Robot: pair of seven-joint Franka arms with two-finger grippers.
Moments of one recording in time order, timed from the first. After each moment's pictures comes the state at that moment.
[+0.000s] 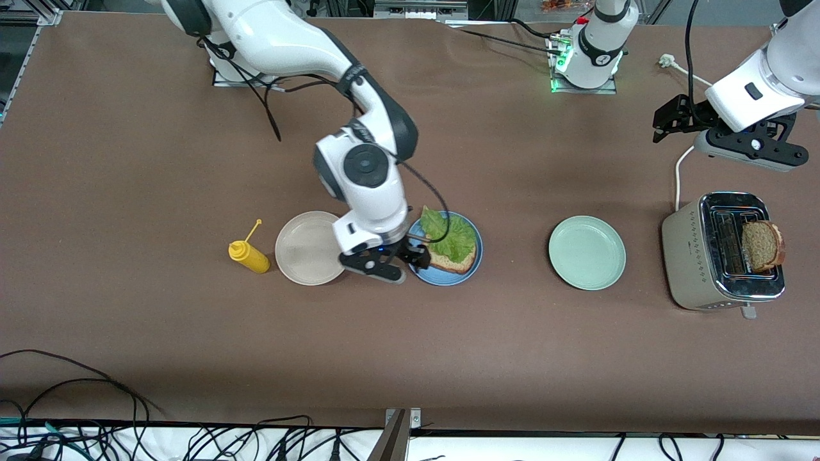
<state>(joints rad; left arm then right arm) -0.04 -0.03 -0.07 -1.64 -0.01 1.50 0.14 0.72 0.87 -0.14 -1.01 0.08 2.08 0.91</state>
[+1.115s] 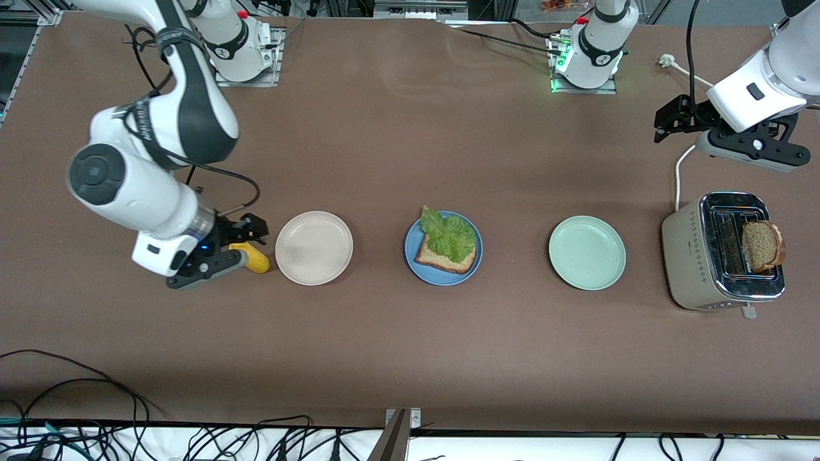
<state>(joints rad) -0.04 -0.03 -0.07 -1.64 -0.01 1.50 0.14 0.32 0.43 -0.07 -1.47 0.10 1.91 -0.19</state>
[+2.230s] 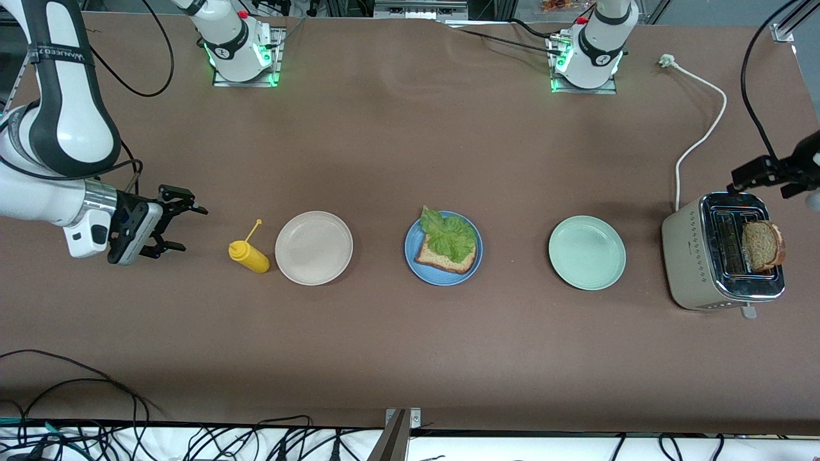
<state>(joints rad) 0.20 0.09 -0.05 -1.64 0.00 1.72 0.15 0.02 0.30 -0.07 -1.83 0.51 1.98 -1.21</state>
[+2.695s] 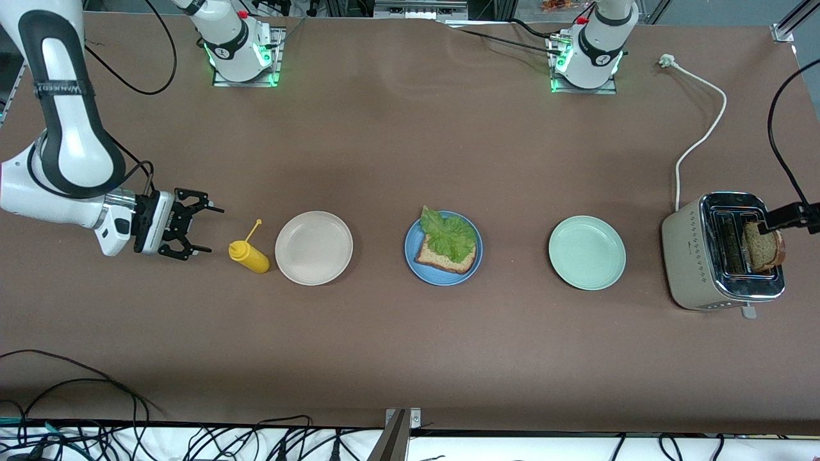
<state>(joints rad) 0.35 0.30 -0.05 -1.56 0.00 1.85 0.26 -0.03 0.36 -0.07 -1.95 0.80 2.04 -1.78</state>
